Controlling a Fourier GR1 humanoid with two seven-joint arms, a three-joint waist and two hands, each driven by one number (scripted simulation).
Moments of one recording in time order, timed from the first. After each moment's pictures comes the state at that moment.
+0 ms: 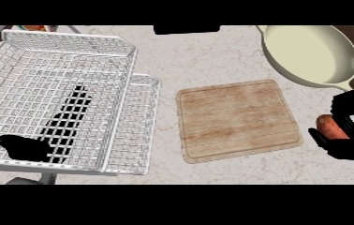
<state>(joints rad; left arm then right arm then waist) -0.02 0.47 -0.29 -1.56 0.42 0.23 -0.10 -0.09 -0.89 0.18 -1.61 0.04 -0.01 -0.44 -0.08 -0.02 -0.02</state>
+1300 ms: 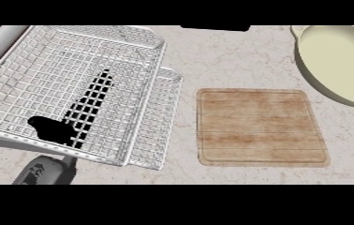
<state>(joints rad) -0.17 0.40 -0.34 -1.49 0.37 0.18 -0.09 -0.30 -0.97 -0.10 -1.18 -0.04 -0.05 -0.38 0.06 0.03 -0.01</state>
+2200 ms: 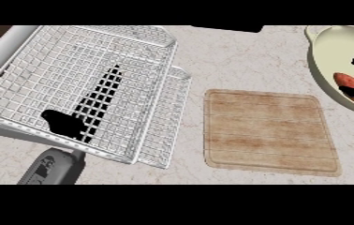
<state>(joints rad) -0.23 0.37 -0.35 -1.45 0.35 0.15 -0.10 -0.57 -0.81 0.02 -0.66 0.19 -0.09 -0.48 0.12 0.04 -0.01</state>
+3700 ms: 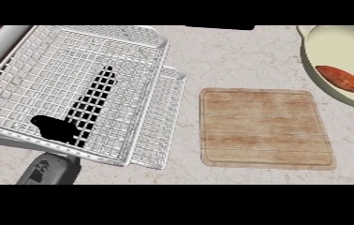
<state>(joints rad) -0.19 0.37 -0.31 -1.46 0.35 0.14 -0.15 -0.71 -0.98 -0.26 -0.25 -0.12 0.52 -0.61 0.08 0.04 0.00</state>
